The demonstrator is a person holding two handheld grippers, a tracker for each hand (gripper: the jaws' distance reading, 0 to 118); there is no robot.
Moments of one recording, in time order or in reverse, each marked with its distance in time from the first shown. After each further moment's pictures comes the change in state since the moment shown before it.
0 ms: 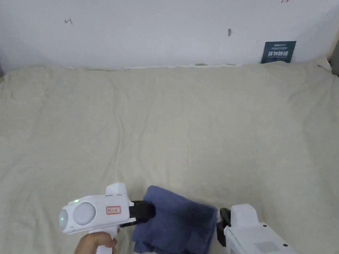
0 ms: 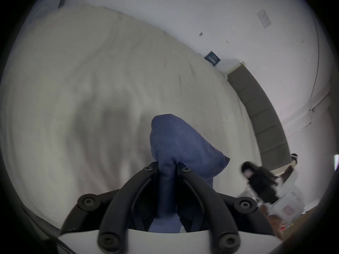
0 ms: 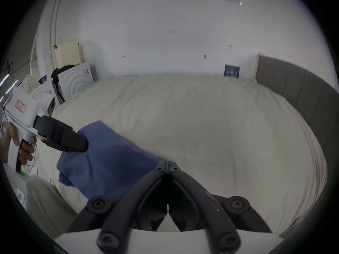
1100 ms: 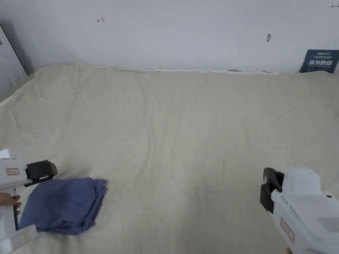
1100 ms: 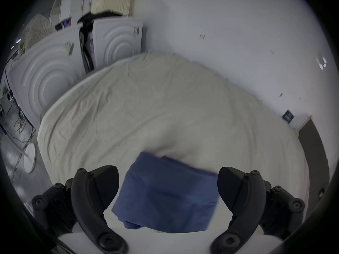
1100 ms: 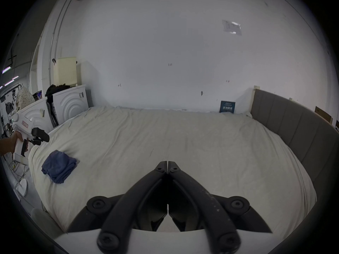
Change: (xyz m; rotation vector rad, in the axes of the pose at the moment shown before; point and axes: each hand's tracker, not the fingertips) left arm -0.188 0.145 0.165 0.346 0.577 0.150; right arm -0.020 0.123 -0.005 0.204 -0.076 0.020
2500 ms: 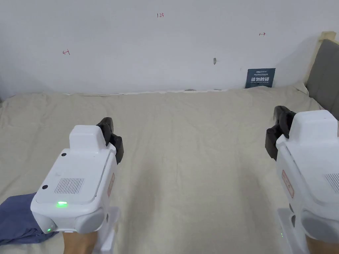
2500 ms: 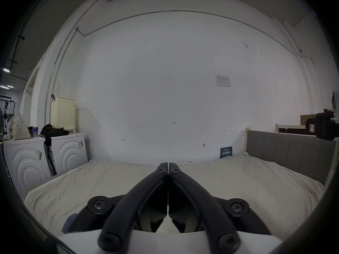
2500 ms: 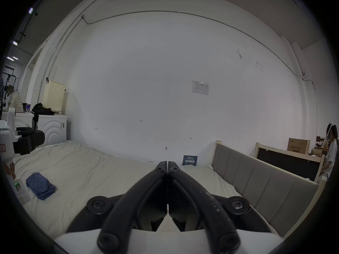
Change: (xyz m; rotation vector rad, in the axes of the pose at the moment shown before) left arm 0.278 -0.150 0.212 0.827 -0.322 -0.379; right arm 0.092 0.067 0.149 0.415 -0.230 0.080
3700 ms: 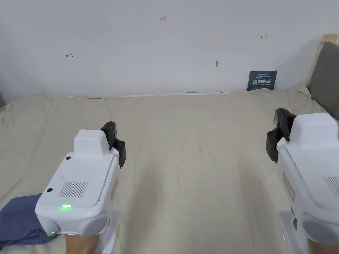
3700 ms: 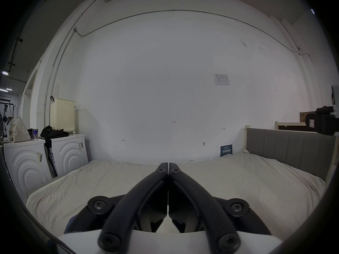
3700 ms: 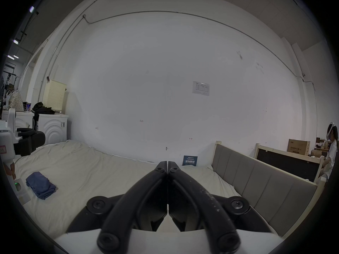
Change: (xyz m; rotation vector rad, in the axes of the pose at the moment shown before) left arm -0.003 -0.004 0.004 -0.001 -0.004 -0.026; right arm -0.006 0.001 0.005 0.002 0.000 0.008
